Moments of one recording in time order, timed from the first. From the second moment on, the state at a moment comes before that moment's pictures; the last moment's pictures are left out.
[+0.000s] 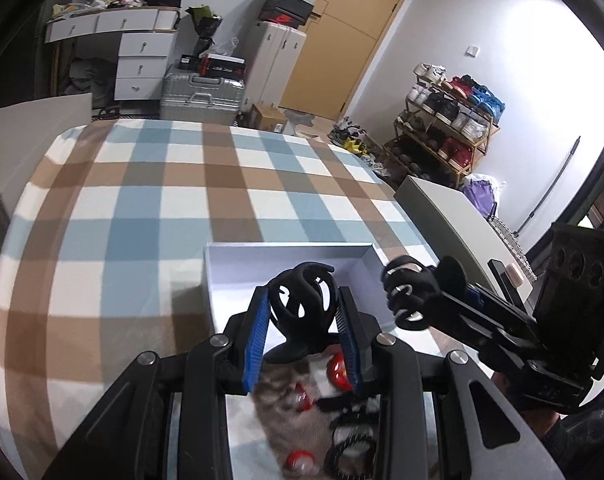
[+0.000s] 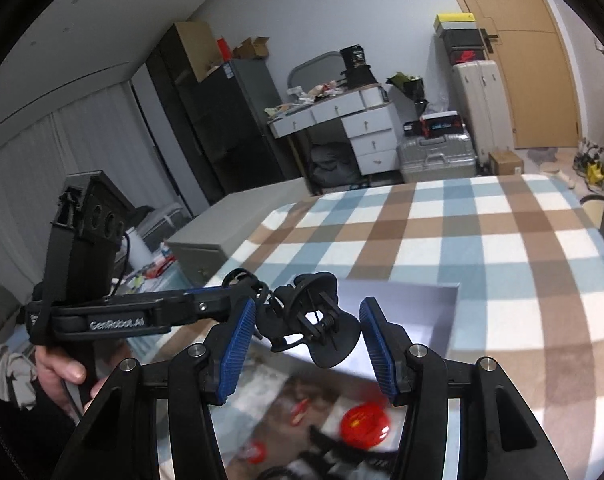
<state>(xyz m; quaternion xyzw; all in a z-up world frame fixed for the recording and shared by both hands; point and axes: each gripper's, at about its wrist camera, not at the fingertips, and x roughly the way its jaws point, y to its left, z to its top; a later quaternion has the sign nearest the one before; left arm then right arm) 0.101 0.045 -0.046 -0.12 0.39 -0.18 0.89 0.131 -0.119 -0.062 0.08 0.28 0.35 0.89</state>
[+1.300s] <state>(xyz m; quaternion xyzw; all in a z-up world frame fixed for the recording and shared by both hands) 0.154 0.014 -0.079 -0.10 0.47 -0.19 0.86 0.194 -0.113 -0.099 0.04 0.36 0.30 0.88</state>
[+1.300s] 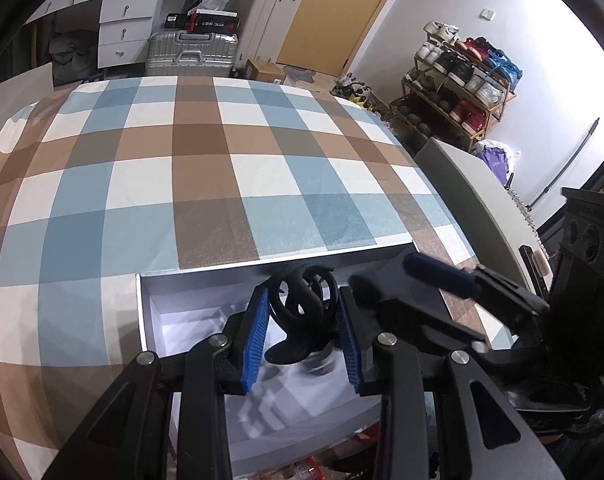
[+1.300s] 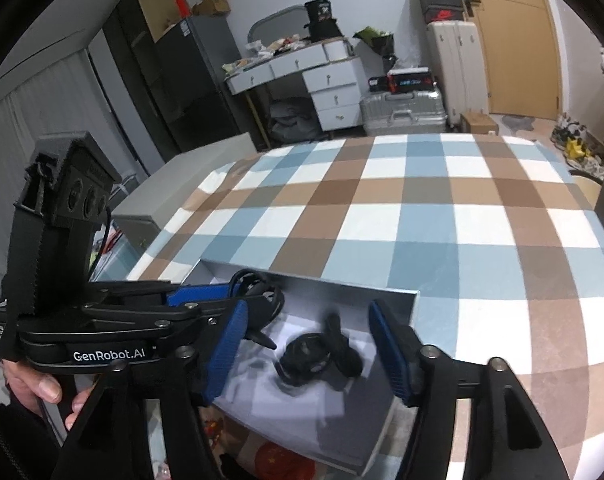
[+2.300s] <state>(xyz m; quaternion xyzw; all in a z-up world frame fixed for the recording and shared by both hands) 0.080 0.024 -0.031 -0.06 0.37 -0.11 0.92 0.097 -0.136 -0.042 0.00 0.24 0.26 0.94</state>
